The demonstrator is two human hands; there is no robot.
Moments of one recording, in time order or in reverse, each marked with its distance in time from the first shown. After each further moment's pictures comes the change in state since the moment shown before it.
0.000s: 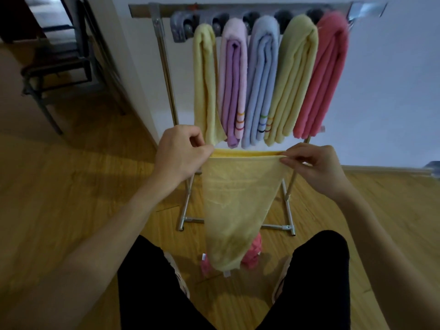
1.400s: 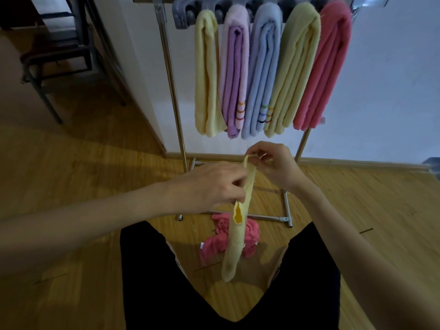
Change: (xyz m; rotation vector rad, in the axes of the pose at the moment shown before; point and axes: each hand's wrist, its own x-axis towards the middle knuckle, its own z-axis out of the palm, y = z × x) left_hand -0.051 0.014 0.015 0.275 -0.546 0.949; right_hand 0.003 -0.012 0.060 -0.109 -0.147 0.000
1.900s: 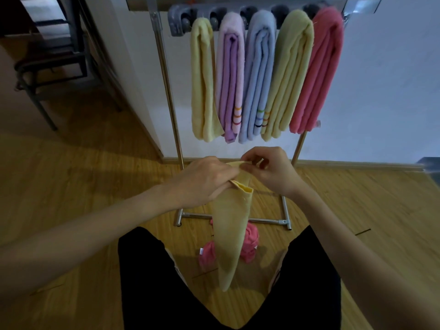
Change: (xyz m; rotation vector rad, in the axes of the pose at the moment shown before) left_hand 0.002 -0.024 0.015 -0.036 0.137 -0.199; right_hand -0.001 -0.015 0.001 0.031 0.011 0.074
